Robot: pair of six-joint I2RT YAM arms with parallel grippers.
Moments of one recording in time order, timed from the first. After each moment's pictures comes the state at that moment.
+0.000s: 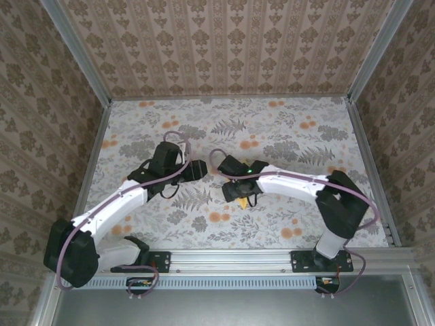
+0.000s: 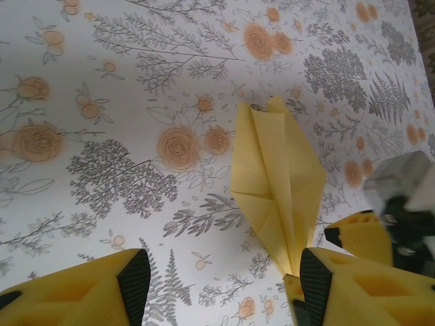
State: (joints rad) left arm -0.57 1.16 0.76 -0.33 0.22 -0.60; right arm 0.86 1.73 1.15 -0.71 0.20 0.51
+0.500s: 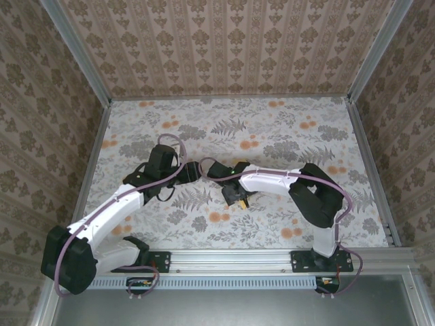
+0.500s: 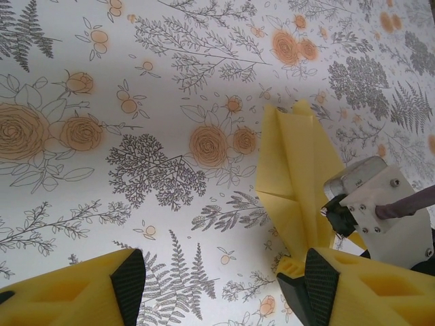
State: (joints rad) left arm -0.54 1.12 0.73 -0.35 0.19 -0.60; right arm 0.89 1.90 1.25 -0.82 0.34 0.49
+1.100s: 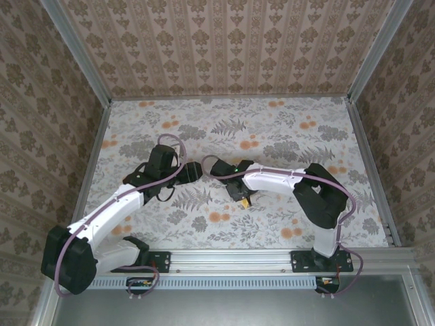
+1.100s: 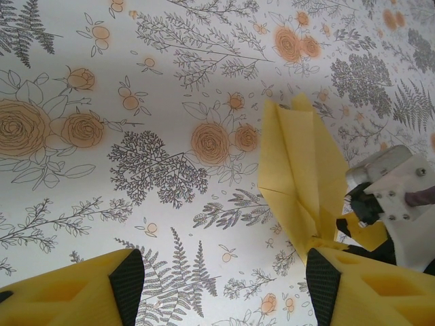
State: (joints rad) left arm -0.54 1.12 0.73 -0.36 0.19 -0.60; right arm 0.86 1.85 1.22 -0.82 0.36 0.47
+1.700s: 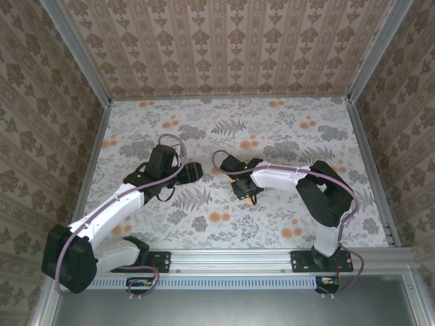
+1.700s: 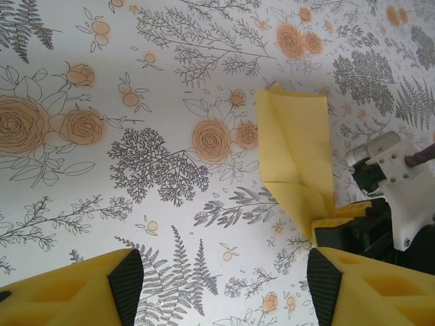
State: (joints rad) left arm -0.54 1.13 0.73 -0.36 0.20 -0.60; right arm 0.77 1.84 1.13 -0.69 0.22 0.50
